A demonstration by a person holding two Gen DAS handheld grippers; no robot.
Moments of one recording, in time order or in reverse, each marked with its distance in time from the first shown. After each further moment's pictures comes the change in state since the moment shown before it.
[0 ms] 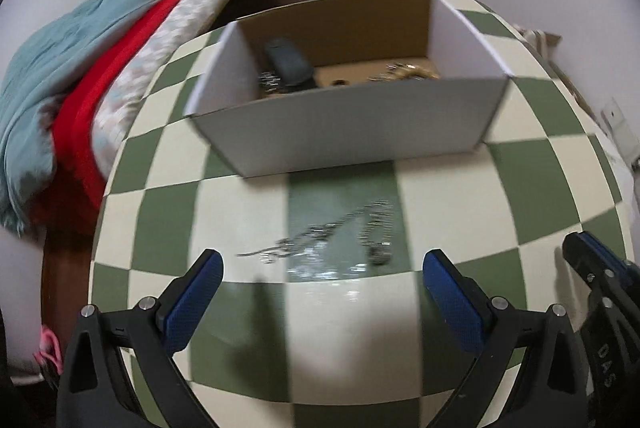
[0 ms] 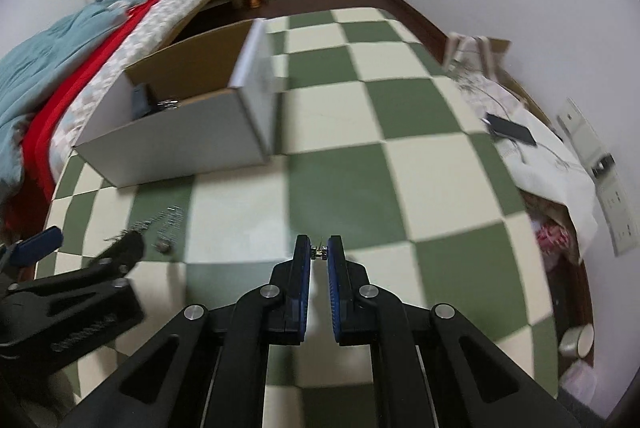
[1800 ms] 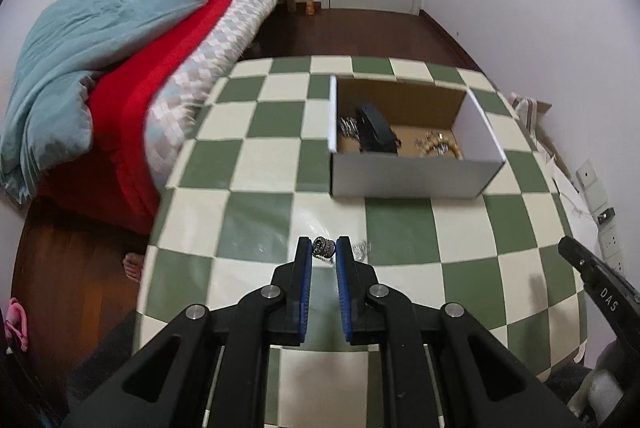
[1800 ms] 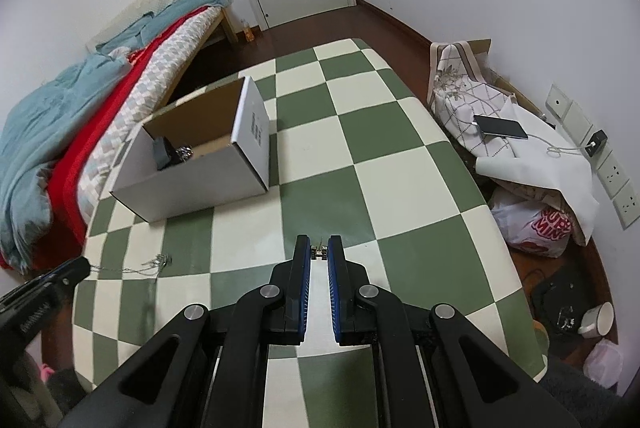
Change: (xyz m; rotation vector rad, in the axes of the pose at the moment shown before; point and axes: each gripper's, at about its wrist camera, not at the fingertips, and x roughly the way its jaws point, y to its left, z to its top) left arm -0.086 0.102 -0.011 -0.166 -0.117 -0.090; right arm -0.056 -0.017 0.001 0.102 -0.103 0.099
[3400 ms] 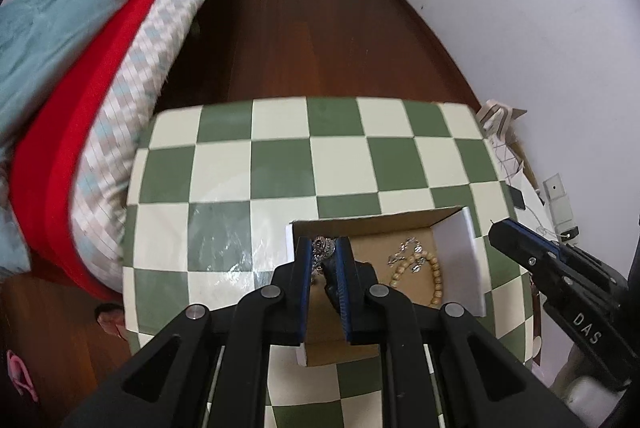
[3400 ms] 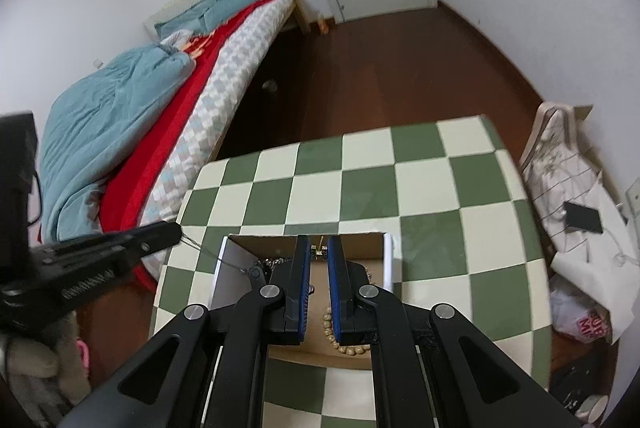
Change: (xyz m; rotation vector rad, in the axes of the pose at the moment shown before) left arm 0.093 -0.003 0.179 0.052 0.208 -0.200; right arm 0.069 0.107 0.179 -0.130 0.119 0.224
